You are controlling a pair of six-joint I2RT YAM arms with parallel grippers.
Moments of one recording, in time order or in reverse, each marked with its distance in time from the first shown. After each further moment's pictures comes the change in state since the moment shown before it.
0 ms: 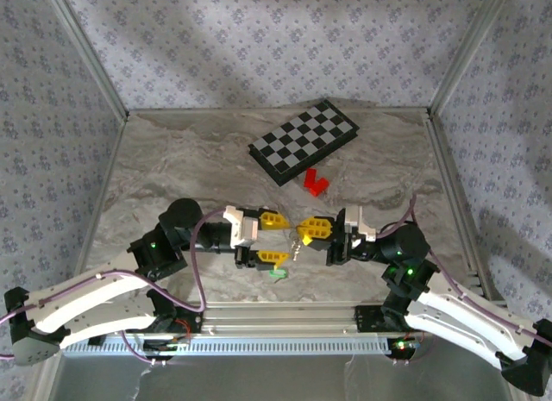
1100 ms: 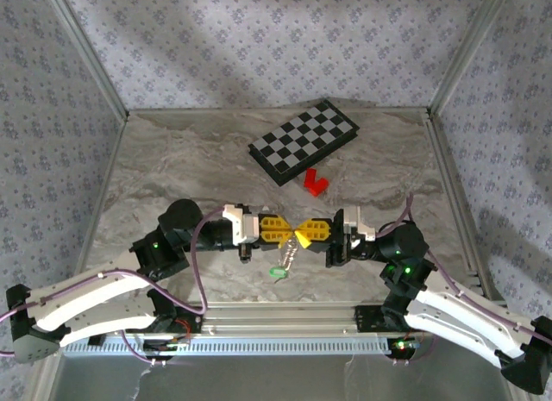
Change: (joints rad) left arm -0.018 0.011 0.001 0.064 -0.112 0.046; right arm 0.000 0.025 0.000 0.048 -0.053 0.039
